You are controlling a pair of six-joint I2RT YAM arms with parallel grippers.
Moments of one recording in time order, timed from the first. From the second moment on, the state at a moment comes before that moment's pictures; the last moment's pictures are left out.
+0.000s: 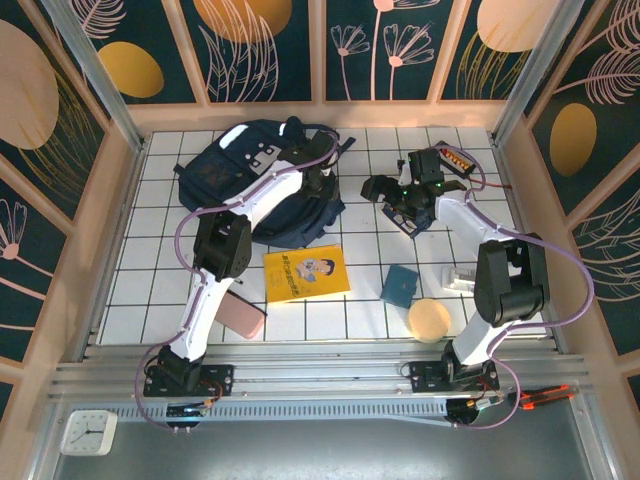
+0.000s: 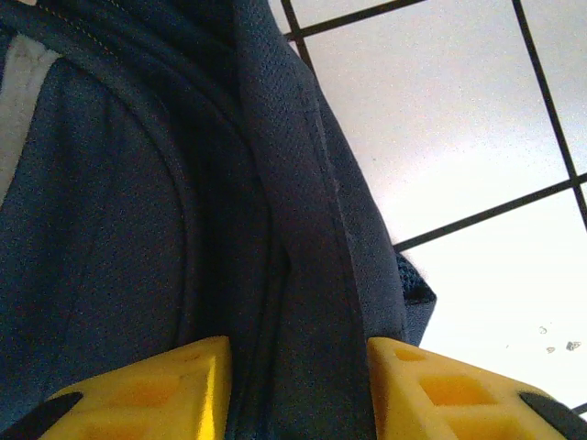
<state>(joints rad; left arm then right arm) -0.58 2.42 2.21 -0.87 -0.01 -0.31 0.25 1.67 1.20 -0.40 -0.39 0.55</state>
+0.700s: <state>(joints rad) -0.57 2.47 2.29 -0.89 -0.03 -0.32 0.25 1.65 1.16 -0.40 -0.39 0.56</state>
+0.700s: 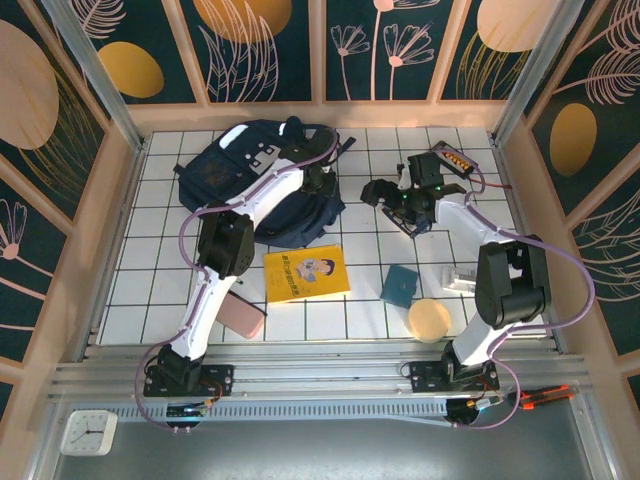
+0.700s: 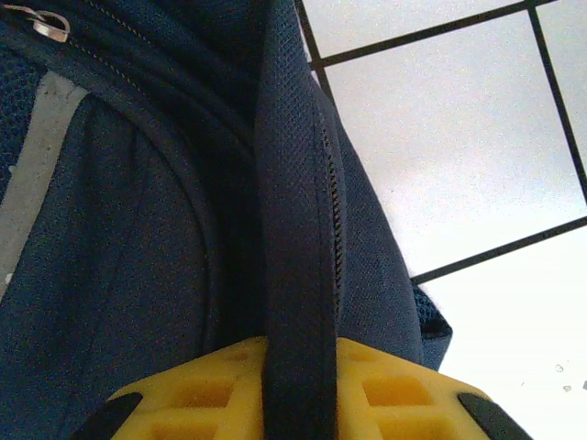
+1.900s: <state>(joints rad) -0.52 1.61 1.62 -0.81 0.22 0.22 0.33 1.77 1.10 0.34 -0.79 0.73</state>
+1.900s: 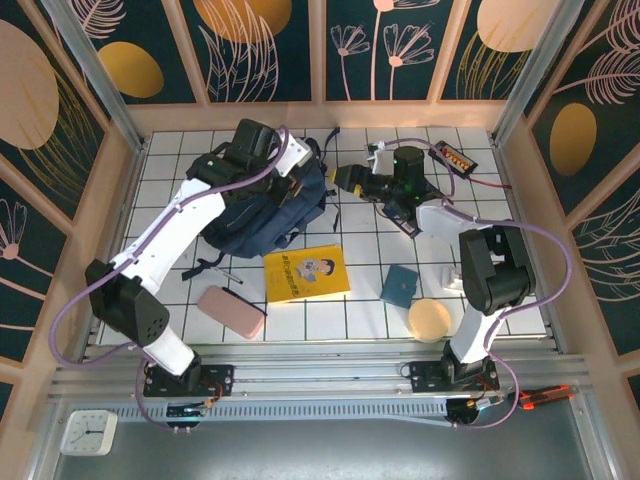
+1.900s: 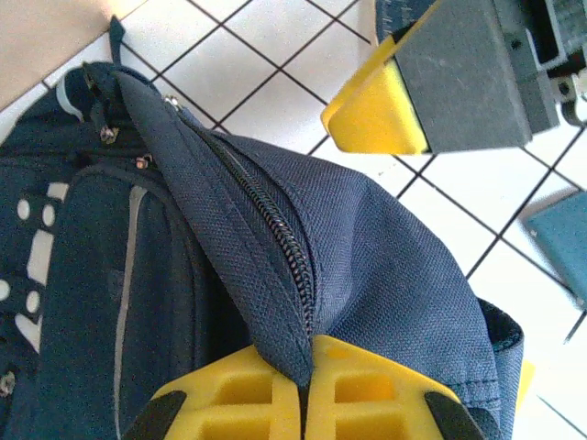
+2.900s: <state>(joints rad) -0.50 1.37 1.30 -0.75 0.39 0.46 0.28 1.92 0.90 0.92 -1.06 0.39</state>
